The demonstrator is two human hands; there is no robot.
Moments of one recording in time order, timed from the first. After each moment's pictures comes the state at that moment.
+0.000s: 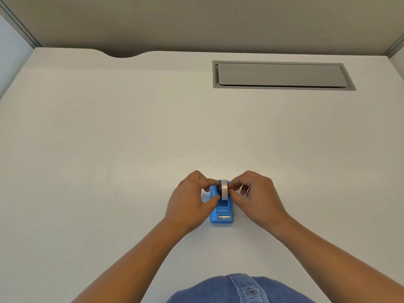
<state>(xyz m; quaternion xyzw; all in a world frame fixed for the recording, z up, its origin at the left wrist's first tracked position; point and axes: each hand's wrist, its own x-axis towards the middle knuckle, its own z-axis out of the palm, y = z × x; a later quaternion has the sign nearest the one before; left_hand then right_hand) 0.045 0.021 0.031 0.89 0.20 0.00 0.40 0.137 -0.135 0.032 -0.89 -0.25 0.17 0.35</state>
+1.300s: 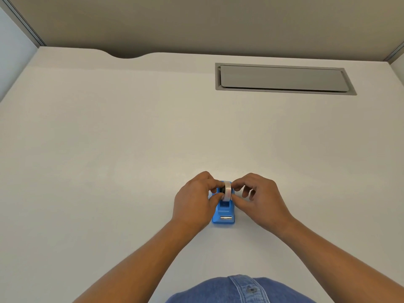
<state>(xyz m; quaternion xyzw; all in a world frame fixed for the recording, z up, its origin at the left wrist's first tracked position) 0.053 0.011 0.034 0.91 0.21 0.01 0.35 0.140 -0.141 0.032 -0.87 -0.28 0.17 0.36</state>
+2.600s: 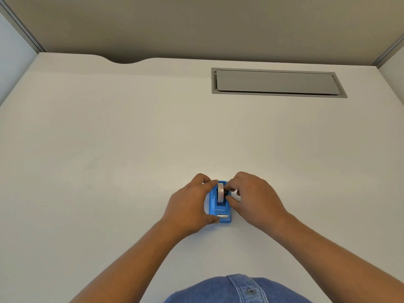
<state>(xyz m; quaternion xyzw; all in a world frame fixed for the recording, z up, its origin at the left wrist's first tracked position) 0.040 0.023 0.028 0.95 0.11 -0.08 0.28 0.134 -0.130 0.052 -0.91 -0.35 0.17 0.16</state>
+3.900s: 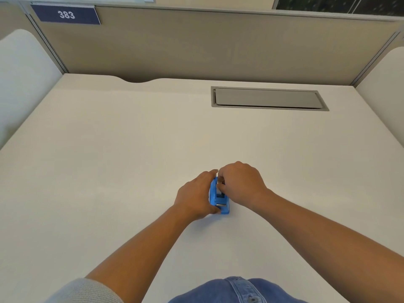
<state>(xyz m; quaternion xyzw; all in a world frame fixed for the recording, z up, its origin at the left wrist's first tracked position) 0.036 0.010 0.034 0.94 0.14 -0.09 0.30 0.124 -0.103 0.076 -0.92 -0.37 0.11 0.03</state>
